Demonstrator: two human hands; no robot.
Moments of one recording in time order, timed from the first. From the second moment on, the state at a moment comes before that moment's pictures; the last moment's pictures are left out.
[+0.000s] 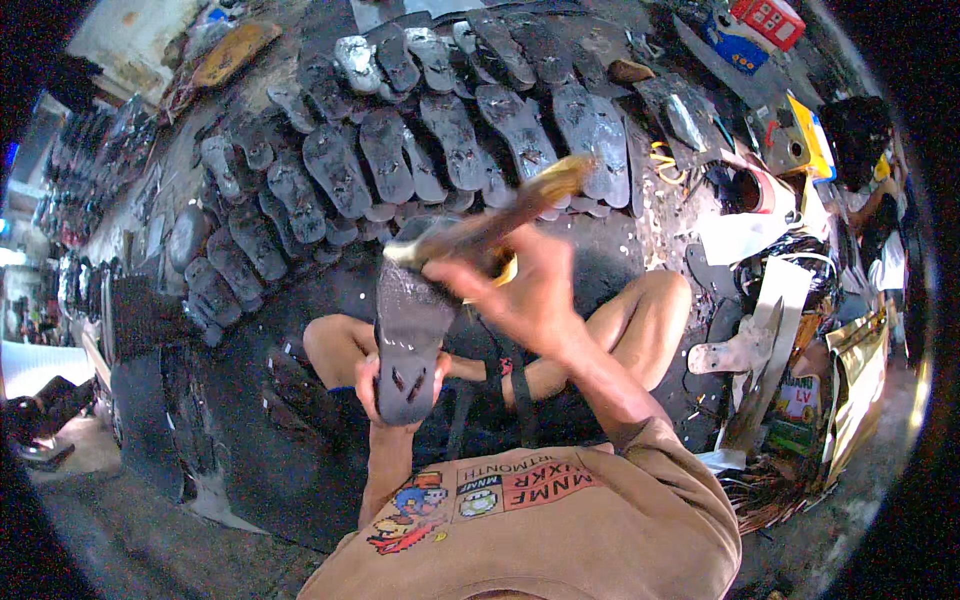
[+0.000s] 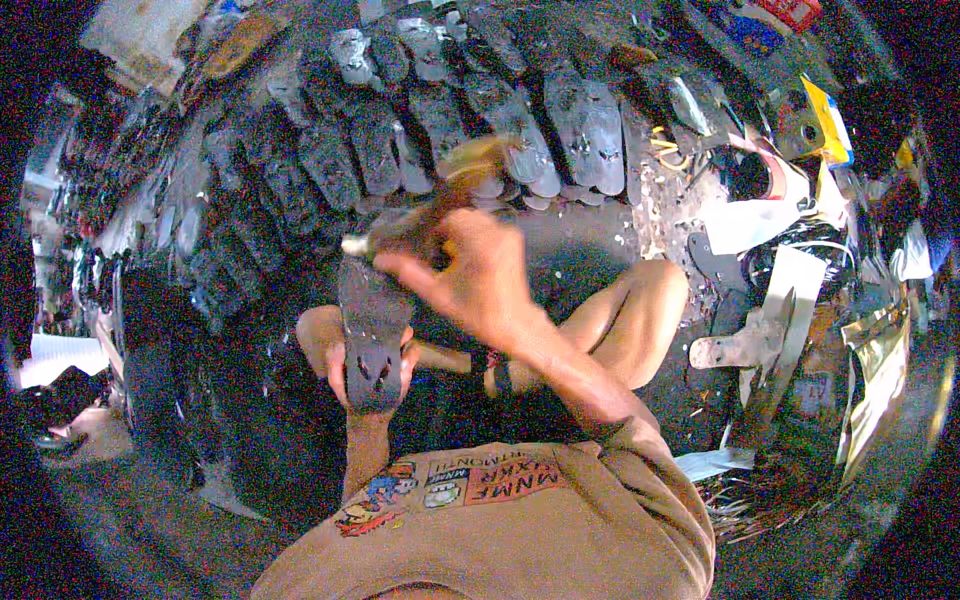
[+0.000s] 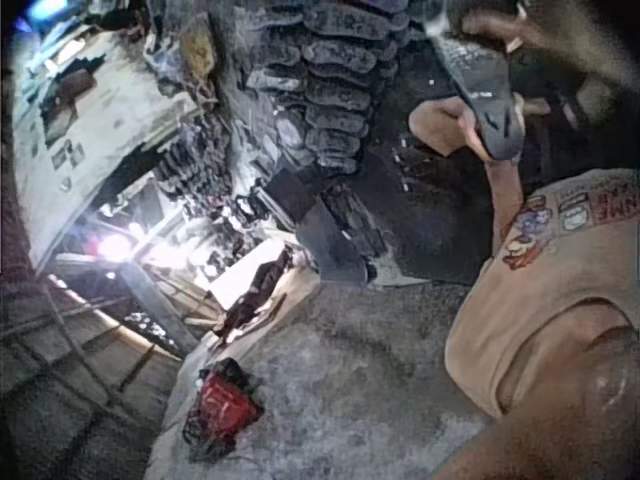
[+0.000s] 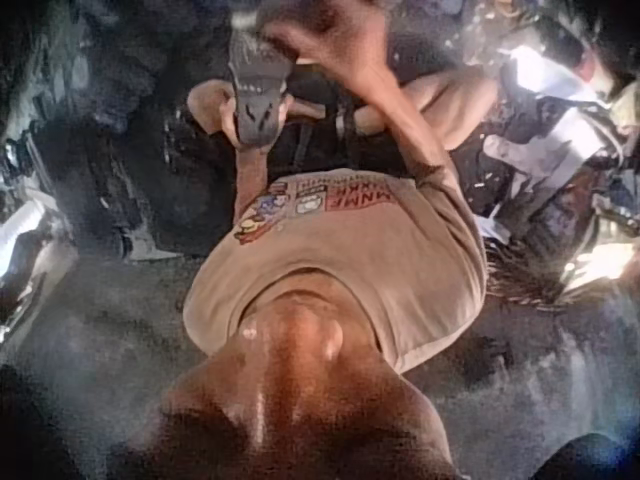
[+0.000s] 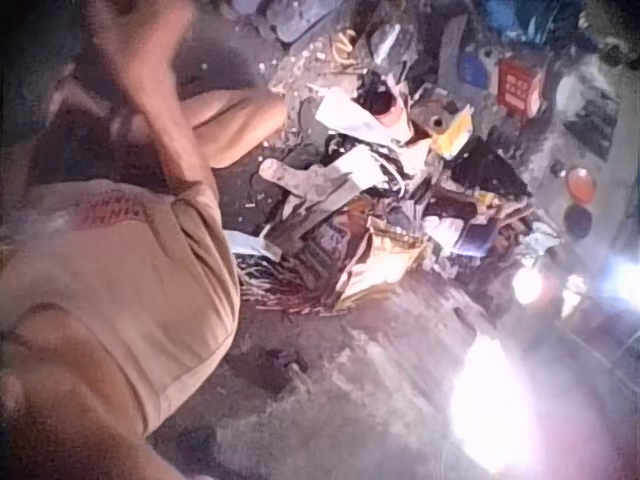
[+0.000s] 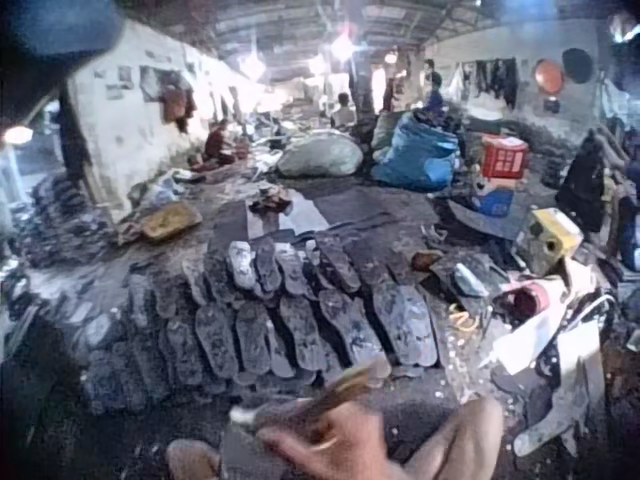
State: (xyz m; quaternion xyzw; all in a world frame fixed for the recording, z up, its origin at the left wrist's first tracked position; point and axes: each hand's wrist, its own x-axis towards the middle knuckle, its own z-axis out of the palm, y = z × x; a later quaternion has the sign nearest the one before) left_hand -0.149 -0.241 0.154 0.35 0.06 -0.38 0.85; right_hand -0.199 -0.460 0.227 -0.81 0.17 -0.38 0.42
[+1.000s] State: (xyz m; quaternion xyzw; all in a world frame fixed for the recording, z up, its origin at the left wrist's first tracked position) left_hand -0.111 -0.286 0.141 0.23 0.02 -0.45 0.86; right_hand -0.209 -0.464 0.197 -0.75 0.23 -0.39 0.48
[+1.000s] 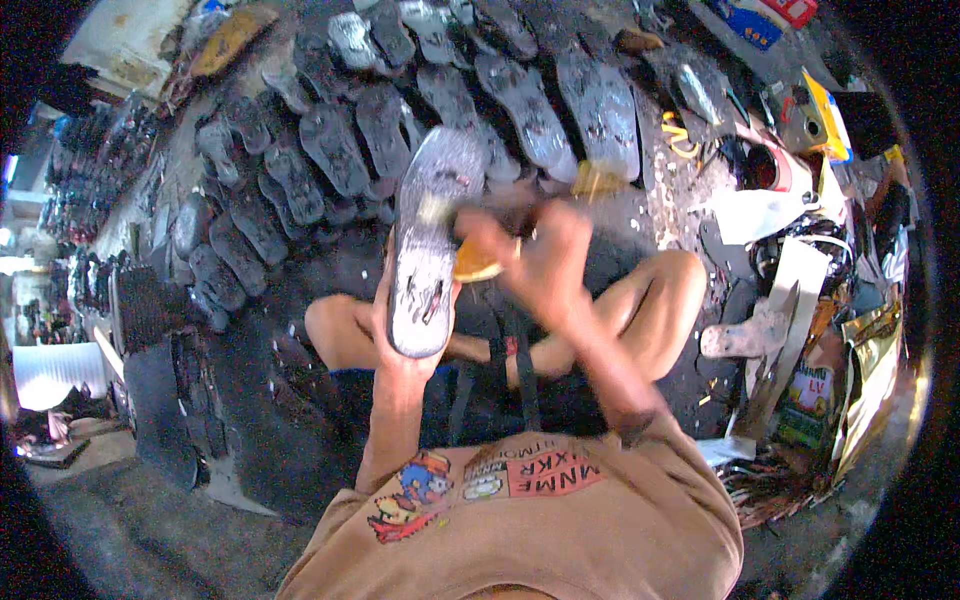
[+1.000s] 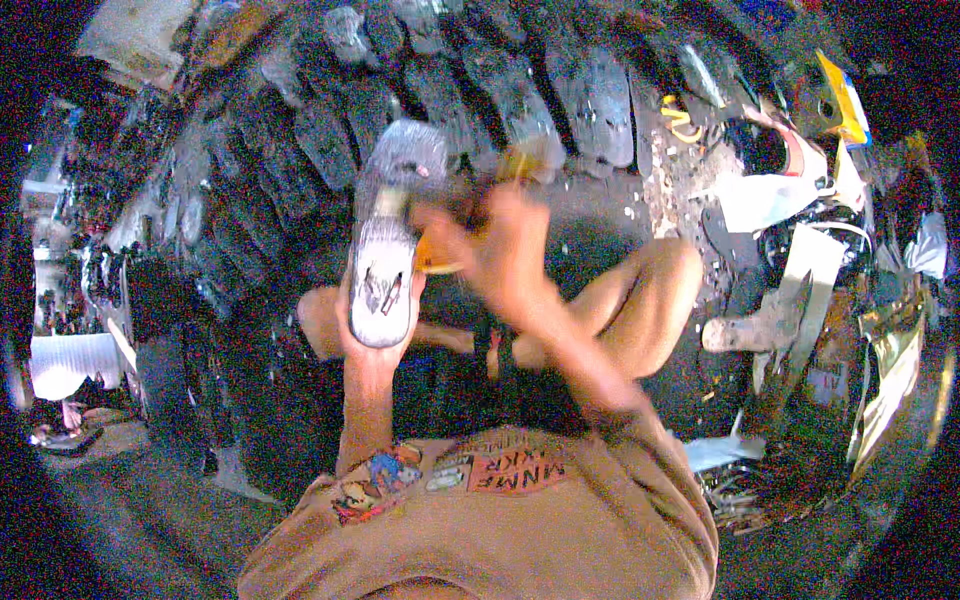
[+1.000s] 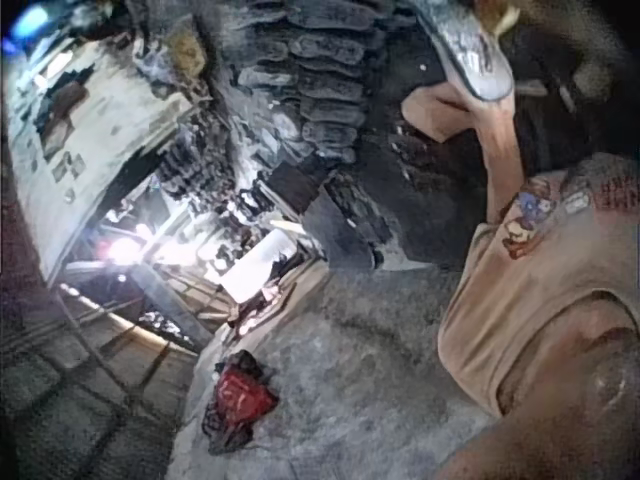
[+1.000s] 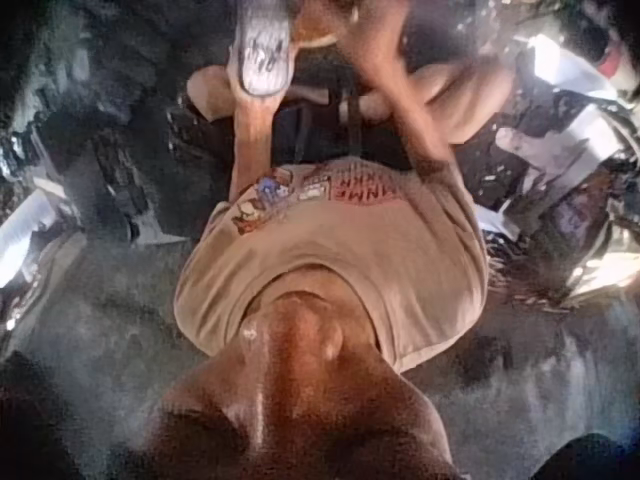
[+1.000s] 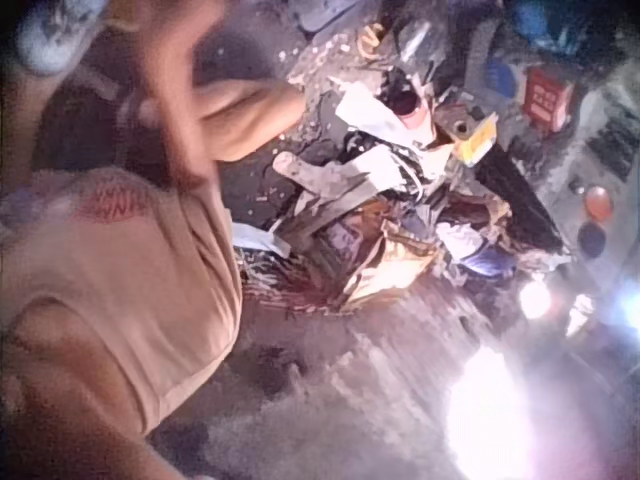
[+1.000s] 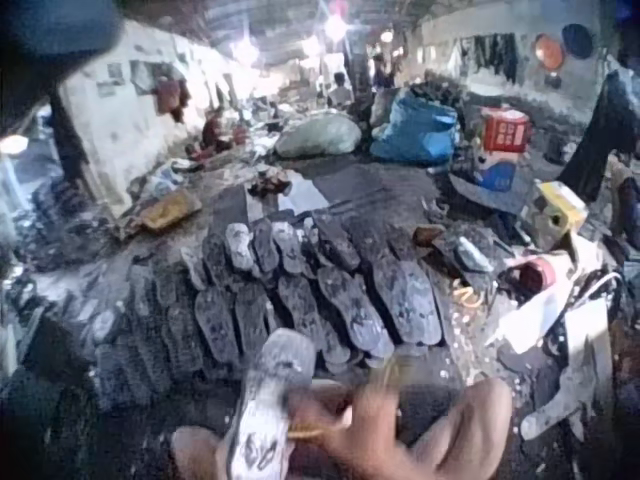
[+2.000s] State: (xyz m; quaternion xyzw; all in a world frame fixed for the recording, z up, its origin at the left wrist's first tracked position) left_hand 0.240 -0.661 0.072 0.58 0.11 -0.20 0.79; right_hand -0.209 -0.632 0.087 -0.61 0.51 -0.40 0.46
